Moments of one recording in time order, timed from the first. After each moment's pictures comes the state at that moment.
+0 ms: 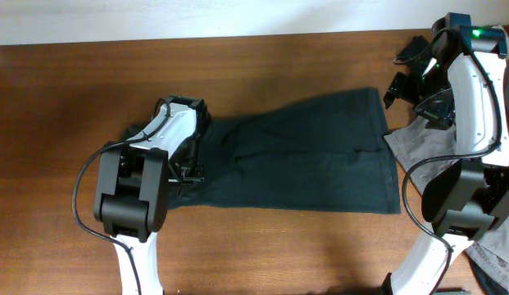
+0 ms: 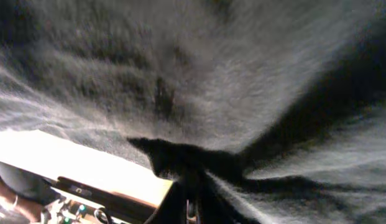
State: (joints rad) left arm -0.25 2.18 1.52 -1.43 -0.16 -0.38; right arm -0.20 2.07 2.07 -1.52 -0.04 0.37
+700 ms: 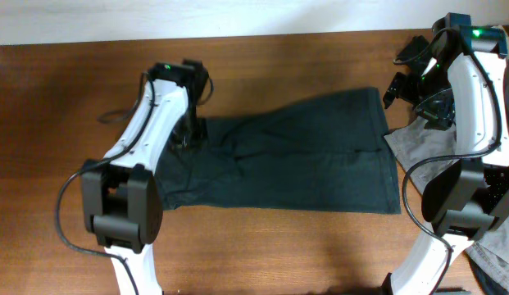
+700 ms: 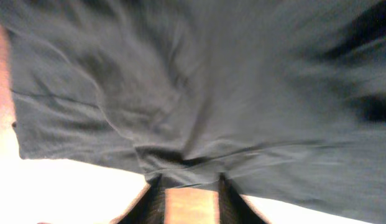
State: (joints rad) left arm -0.25 2.08 1.85 -1.45 -0.10 -0.39; right arm -0.20 2.07 2.07 -1.52 -0.06 0.37
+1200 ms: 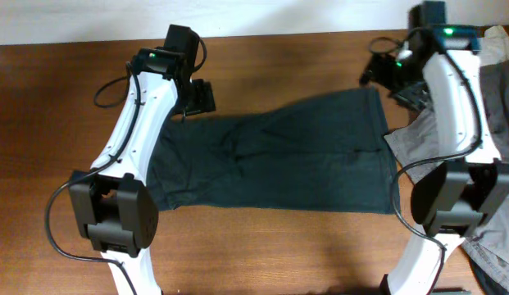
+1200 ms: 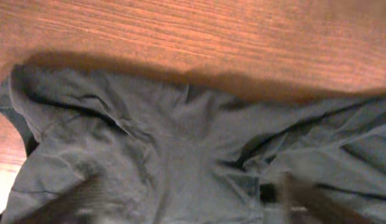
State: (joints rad) left arm -0.23 2.06 1.94 -1.19 -0.09 -0.39; right arm -0.07 2.07 2.07 -1.26 -0.13 0.45
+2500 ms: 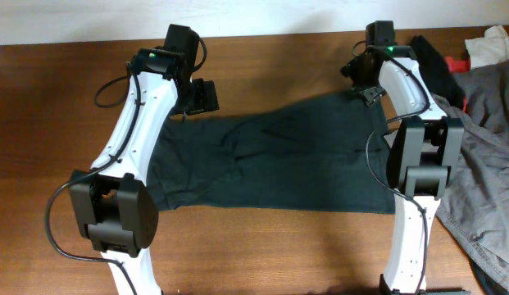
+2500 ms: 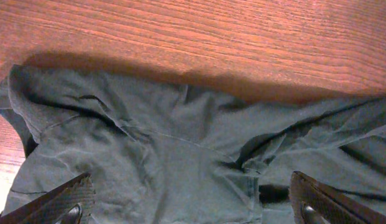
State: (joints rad) left arm -0.23 2.06 1.94 -1.19 -0.09 -0.39; right arm -0.05 2.44 2.07 -0.82 -0.01 0.94
